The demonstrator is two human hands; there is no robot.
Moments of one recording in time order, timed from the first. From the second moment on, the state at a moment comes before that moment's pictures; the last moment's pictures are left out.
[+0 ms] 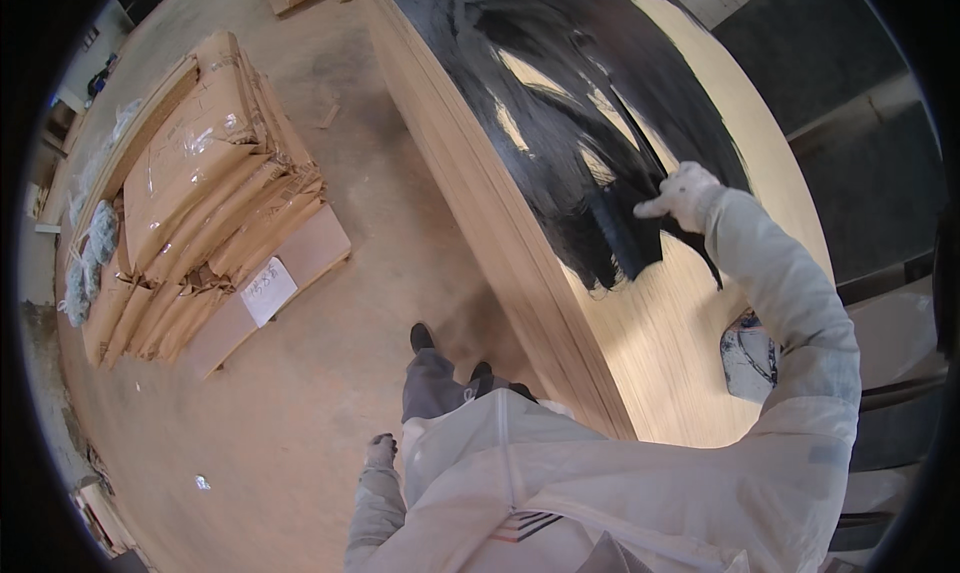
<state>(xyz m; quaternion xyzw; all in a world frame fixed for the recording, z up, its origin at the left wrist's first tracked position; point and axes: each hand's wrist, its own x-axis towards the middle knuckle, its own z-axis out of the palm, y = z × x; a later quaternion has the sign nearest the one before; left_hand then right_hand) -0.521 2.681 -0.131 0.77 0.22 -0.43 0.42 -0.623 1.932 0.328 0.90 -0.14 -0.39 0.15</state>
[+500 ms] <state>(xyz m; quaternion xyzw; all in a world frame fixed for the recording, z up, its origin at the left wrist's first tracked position) -0.309 2.484 -0.051 0.79 -0.18 -0.36 0.46 -0.696 1.975 0.300 0.88 -0.45 -0.12 -0.08</state>
